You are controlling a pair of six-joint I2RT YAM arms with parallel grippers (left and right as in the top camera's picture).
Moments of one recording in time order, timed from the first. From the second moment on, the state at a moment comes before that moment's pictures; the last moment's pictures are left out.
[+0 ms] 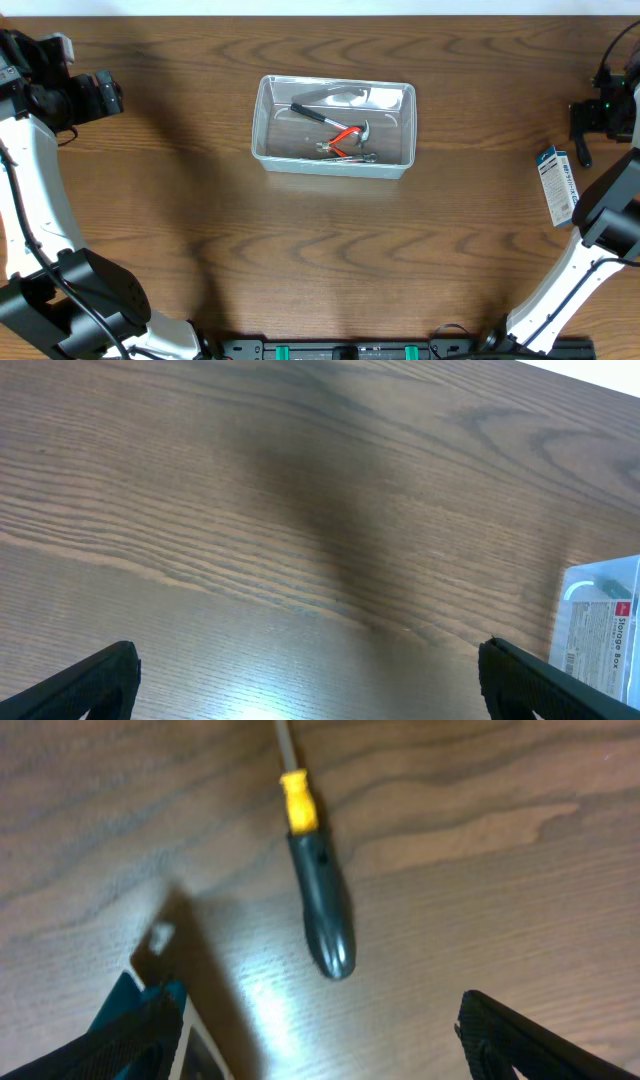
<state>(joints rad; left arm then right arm) 0.47 1.73 1.66 -0.89 0.26 0.14 -0.49 2.32 2.10 -1.23 0.14 -0.33</state>
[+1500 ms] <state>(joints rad) 0.47 1.73 1.66 -0.89 0.26 0.14 -0.57 2.47 2.10 -1.13 -0.01 -0.43</state>
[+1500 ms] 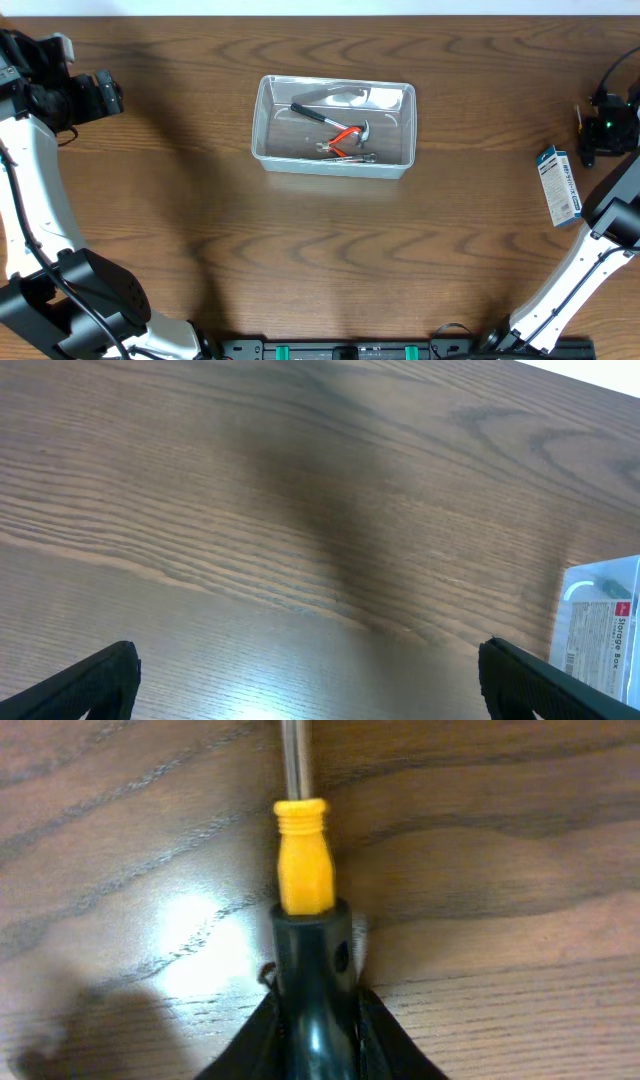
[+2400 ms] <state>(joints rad) 0.47 1.73 1.66 -0.89 0.26 0.14 -0.40 2.39 2.43 -1.16 -0.17 -0.37</state>
